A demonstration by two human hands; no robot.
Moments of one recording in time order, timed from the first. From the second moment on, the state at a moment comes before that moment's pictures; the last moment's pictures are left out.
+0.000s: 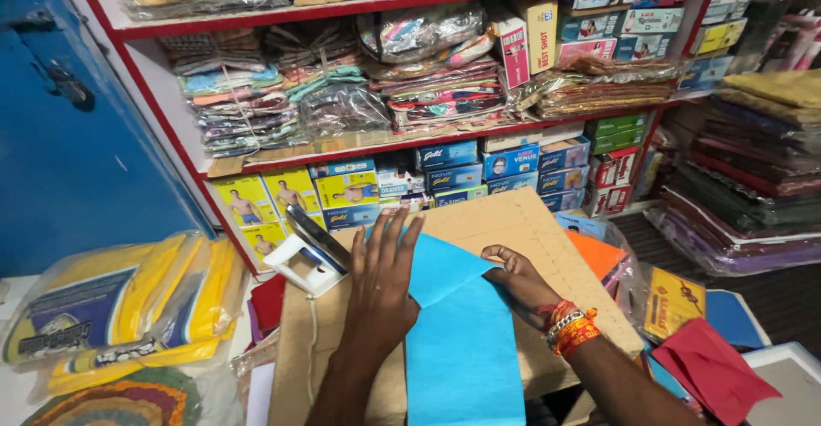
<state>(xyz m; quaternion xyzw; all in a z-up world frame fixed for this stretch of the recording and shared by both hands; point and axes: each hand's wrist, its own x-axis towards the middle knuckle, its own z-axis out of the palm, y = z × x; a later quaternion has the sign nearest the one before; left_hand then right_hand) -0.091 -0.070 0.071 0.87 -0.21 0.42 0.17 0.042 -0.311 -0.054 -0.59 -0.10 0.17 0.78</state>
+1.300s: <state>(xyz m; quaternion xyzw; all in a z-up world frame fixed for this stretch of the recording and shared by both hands) -0.092 -0.070 0.029 0.89 -0.32 0.08 0.33 0.065 -0.327 -0.036 -0.49 -0.11 0.17 0.85</state>
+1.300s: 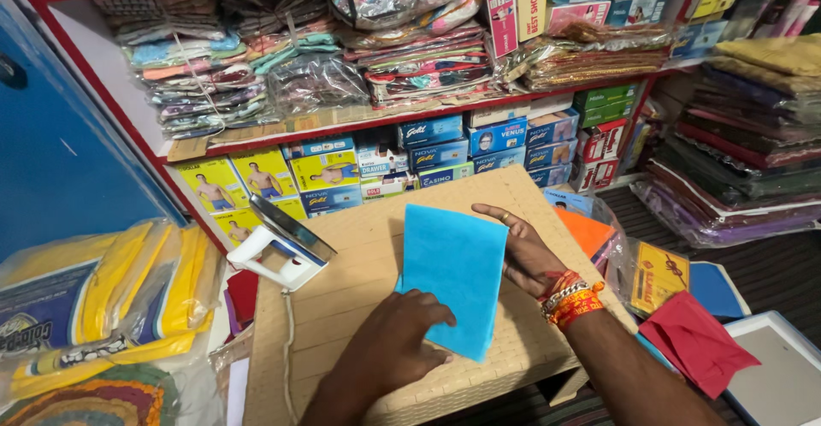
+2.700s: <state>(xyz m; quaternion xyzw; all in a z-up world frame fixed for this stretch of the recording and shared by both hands) 0.005 -0.034 -0.085 0.94 -0.01 0.14 0.32 0.085 -0.278 -0.154 -0.74 -0.05 0.06 0.67</state>
